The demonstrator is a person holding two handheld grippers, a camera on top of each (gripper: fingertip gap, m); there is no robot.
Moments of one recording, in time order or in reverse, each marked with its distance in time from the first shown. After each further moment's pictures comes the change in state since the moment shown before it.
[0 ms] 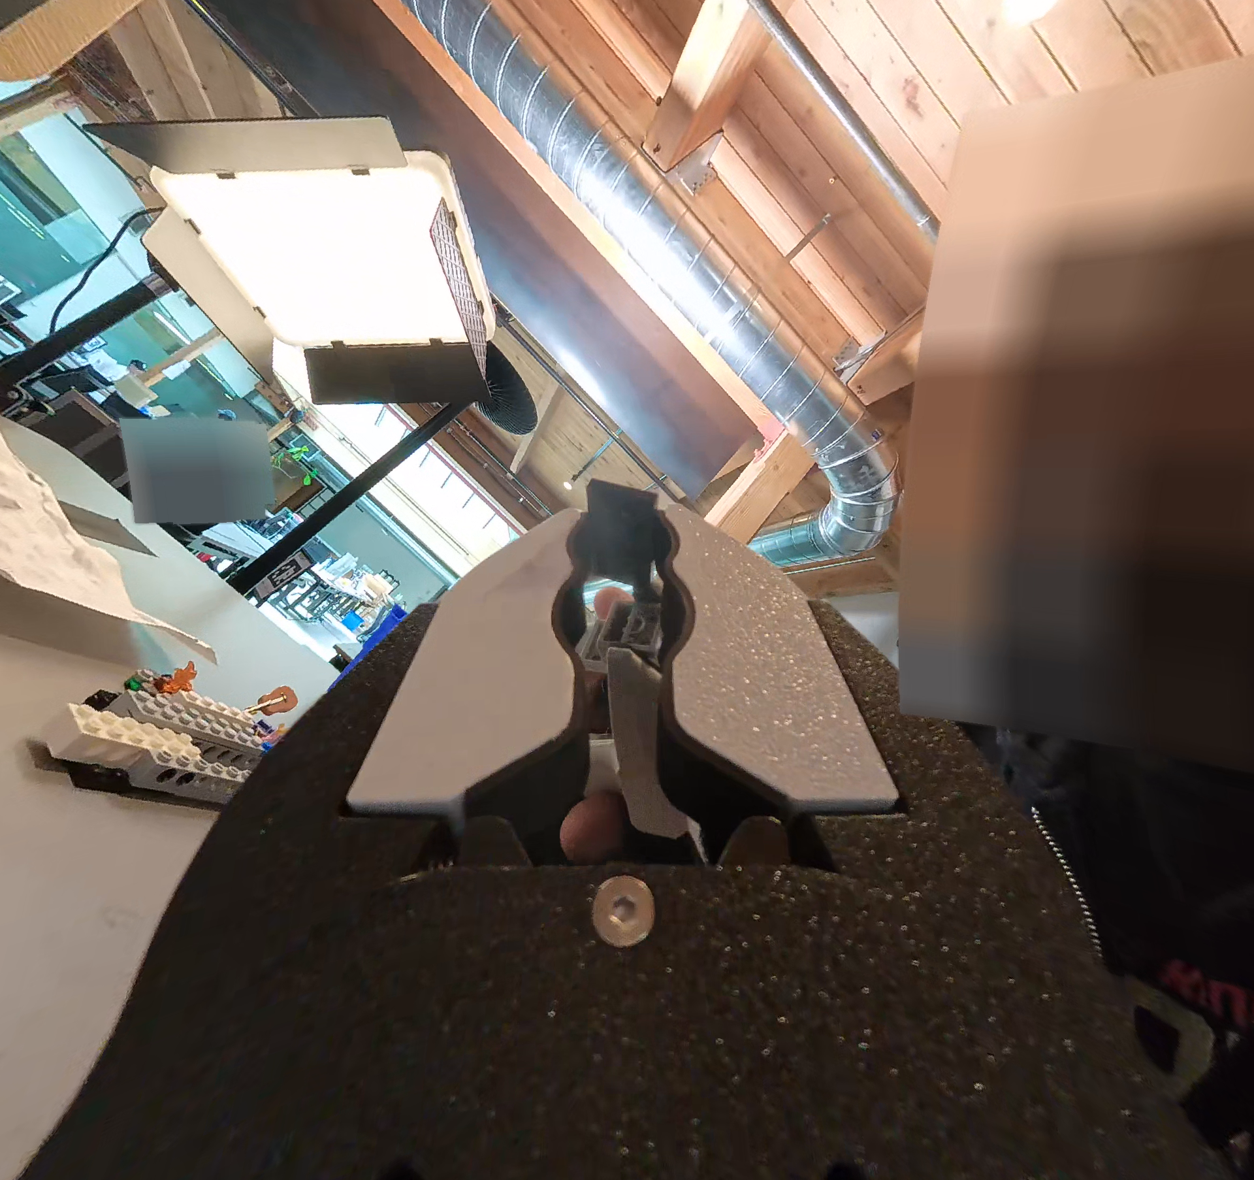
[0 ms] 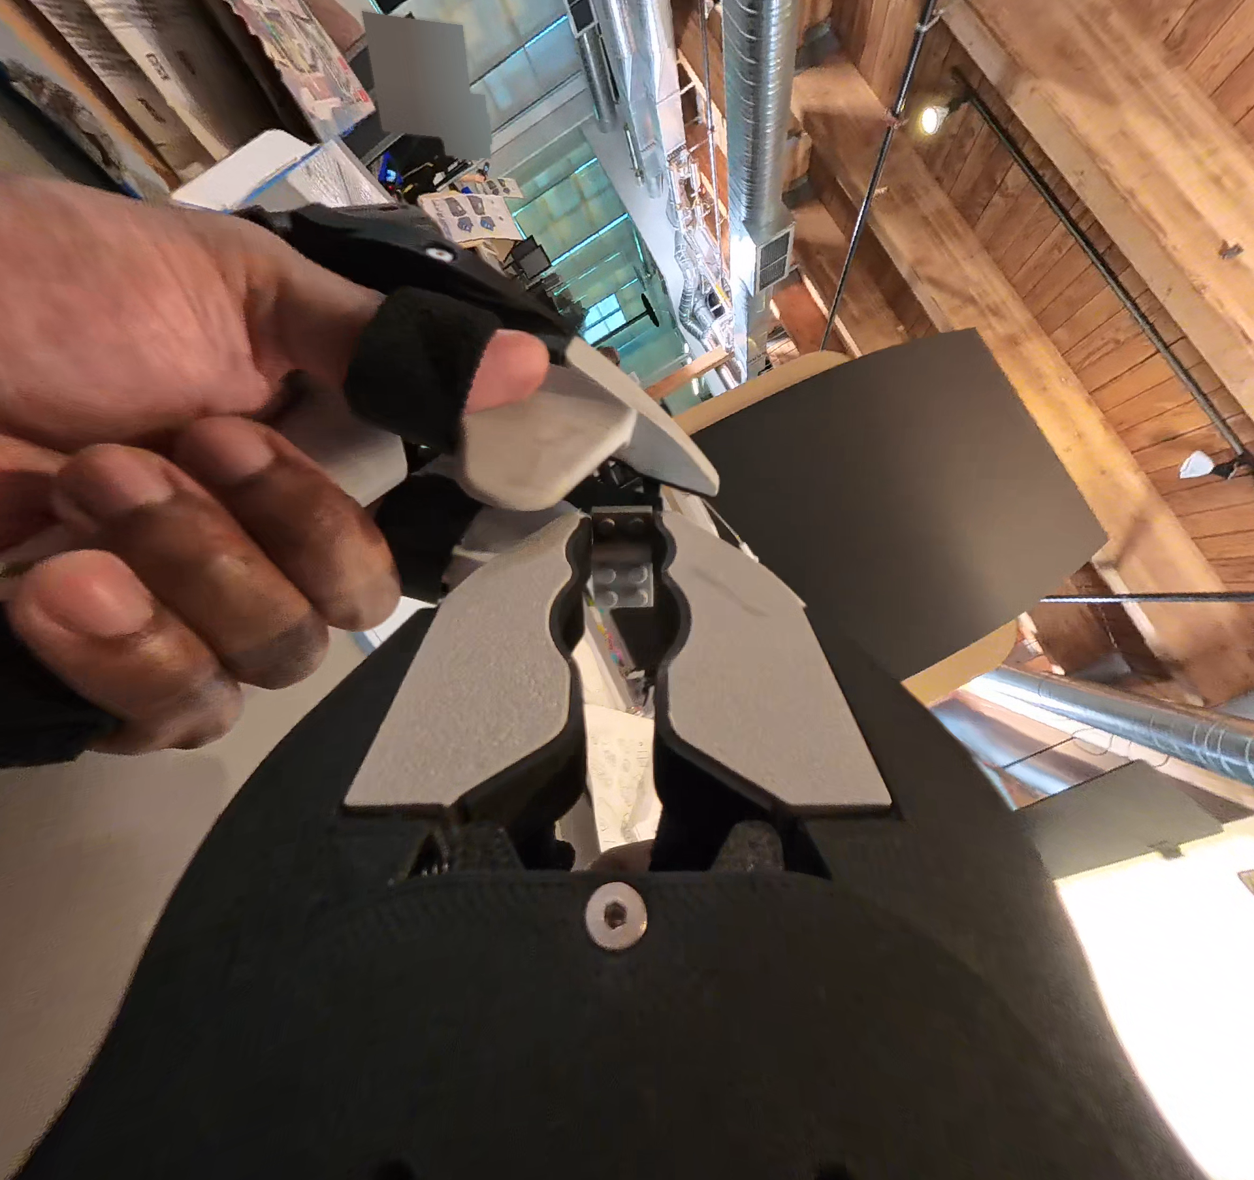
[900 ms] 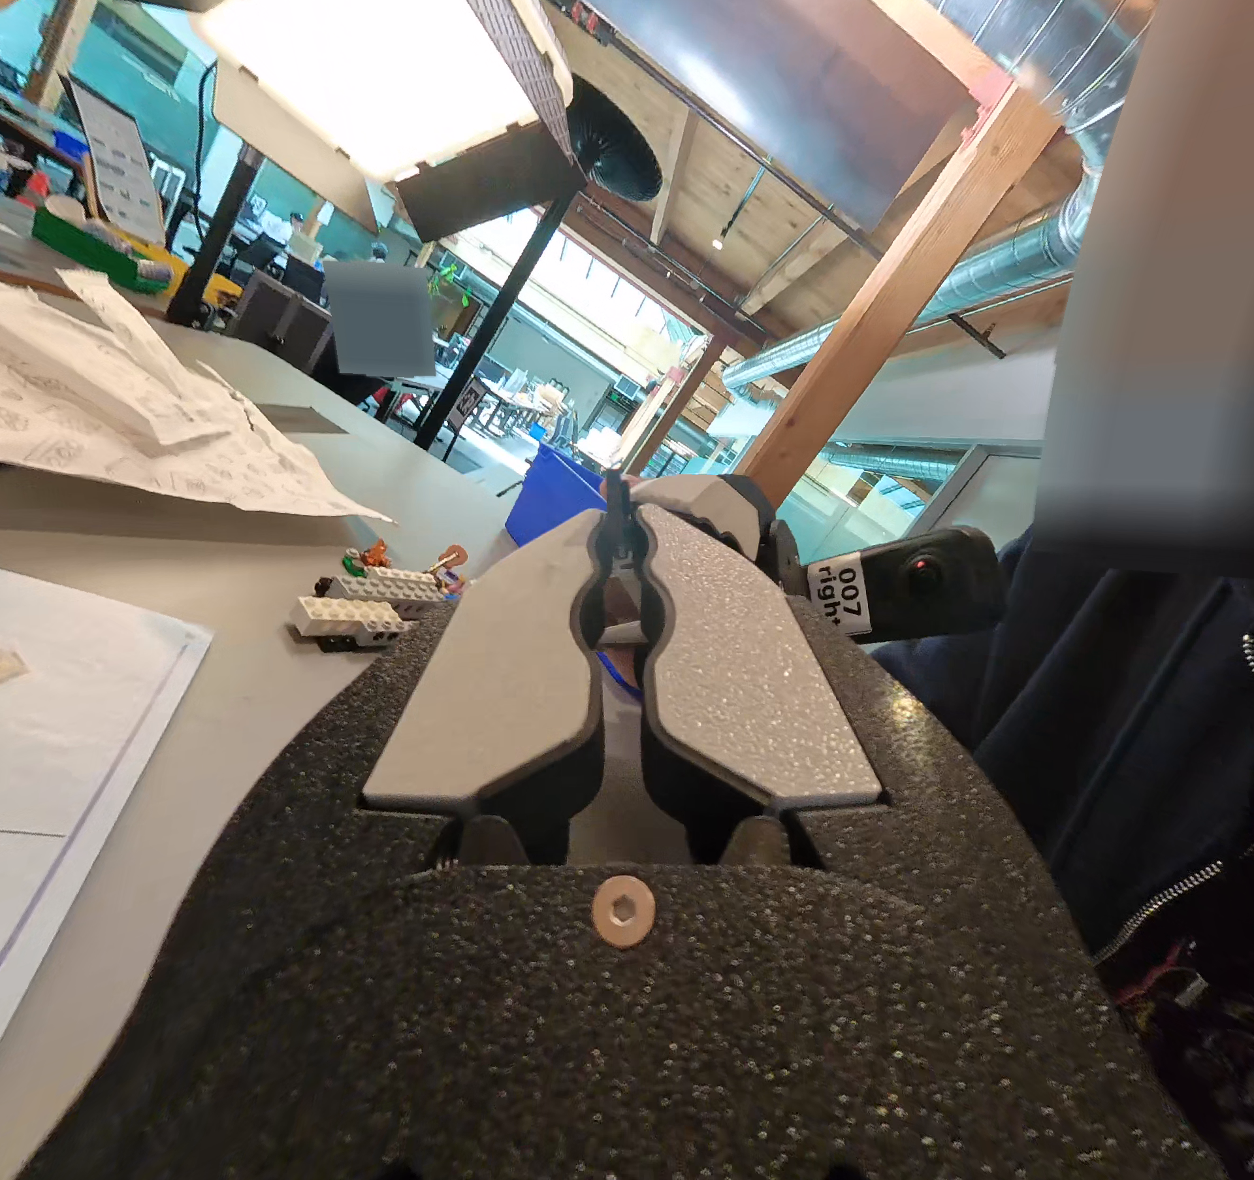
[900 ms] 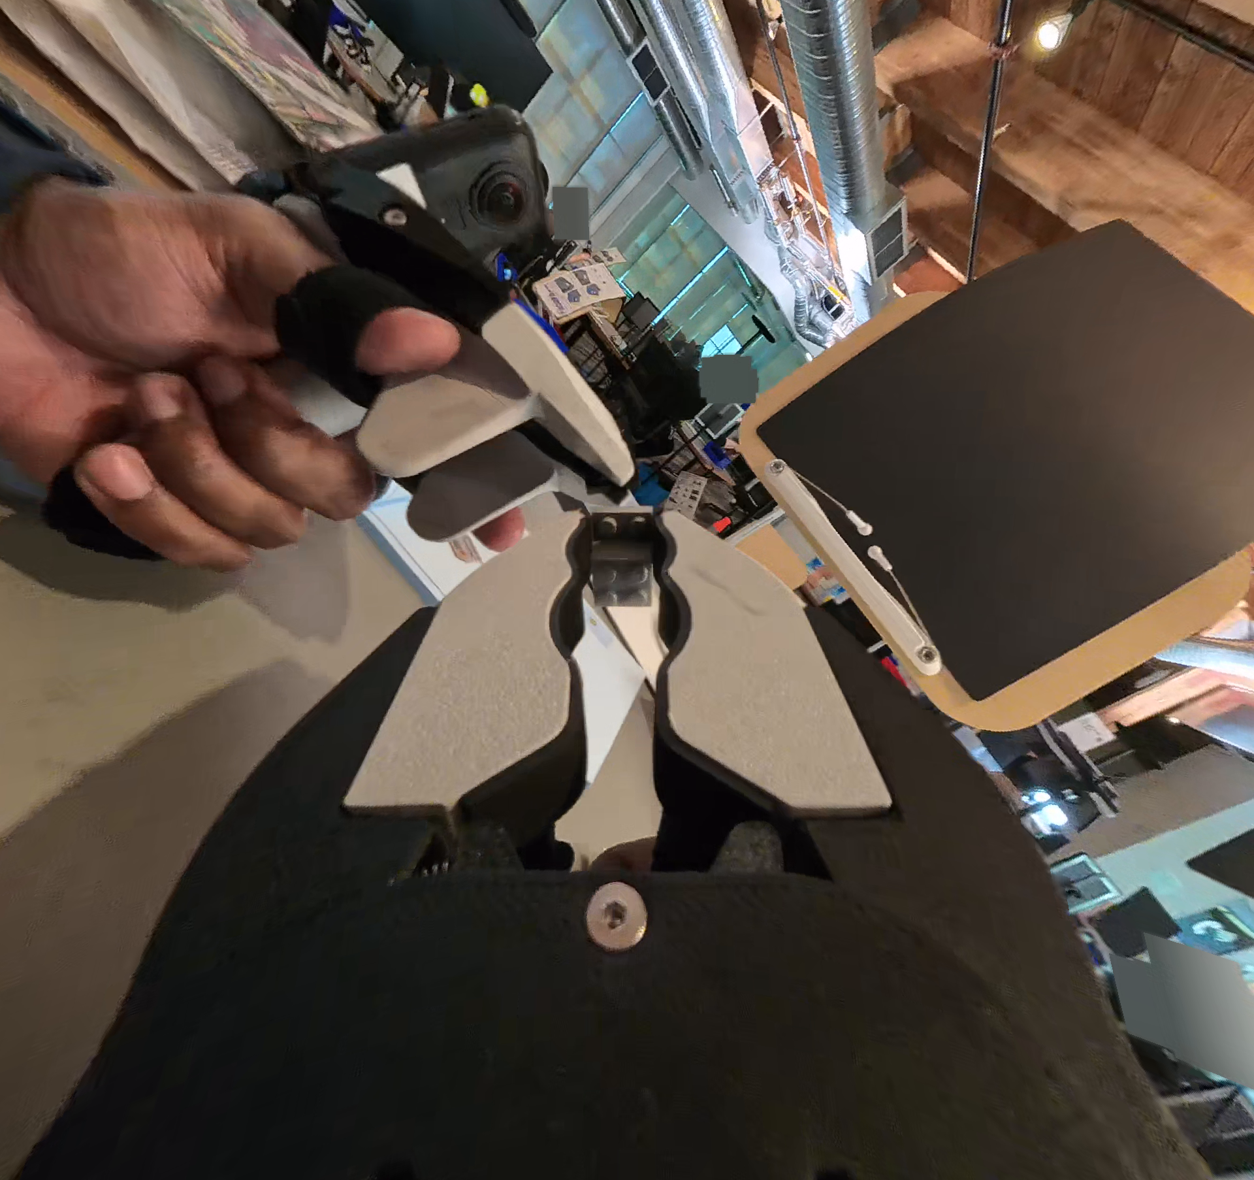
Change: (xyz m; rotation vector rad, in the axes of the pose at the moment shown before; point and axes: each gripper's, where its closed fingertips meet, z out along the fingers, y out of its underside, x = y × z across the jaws) left arm -0.013 0.024 -0.012 -0.401 -0.199 0.283; right arm 0.005 0.022 -0.016 0.053 -0.158 0.265
